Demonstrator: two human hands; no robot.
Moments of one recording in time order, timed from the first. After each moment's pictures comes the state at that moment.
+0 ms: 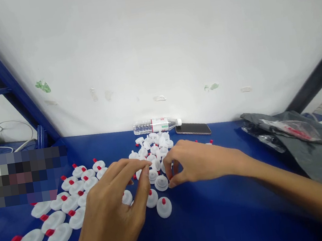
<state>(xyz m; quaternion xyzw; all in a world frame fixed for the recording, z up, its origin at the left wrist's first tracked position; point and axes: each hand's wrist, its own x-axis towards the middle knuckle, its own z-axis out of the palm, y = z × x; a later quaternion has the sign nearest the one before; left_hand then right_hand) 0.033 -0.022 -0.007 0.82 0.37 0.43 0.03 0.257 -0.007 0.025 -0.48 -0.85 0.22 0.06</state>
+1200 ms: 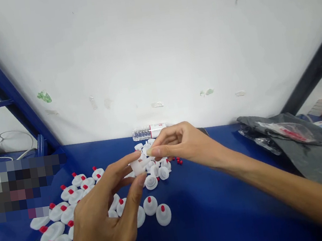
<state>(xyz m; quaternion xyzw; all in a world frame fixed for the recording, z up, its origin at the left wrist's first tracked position) 0.032 -0.028 -0.006 0.75 0.42 0.50 0.12 0.251 -0.010 0.043 -0.40 -0.66 0.46 0.44</state>
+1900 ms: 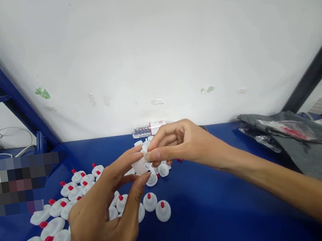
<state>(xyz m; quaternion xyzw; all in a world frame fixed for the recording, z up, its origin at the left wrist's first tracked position) 0.035 -0.028 -0.009 0.74 0.39 0.54 0.11 0.248 -0.015 0.044 -0.35 -0.65 0.51 0.43</state>
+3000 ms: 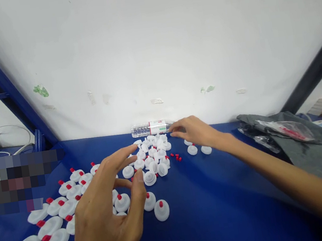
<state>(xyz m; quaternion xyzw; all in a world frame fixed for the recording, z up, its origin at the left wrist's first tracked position) 0.036 -0.033 -0.009 0.76 0.43 0.49 0.06 0.321 0.051 0.004 -0.62 -0.77 0.00 0.15</state>
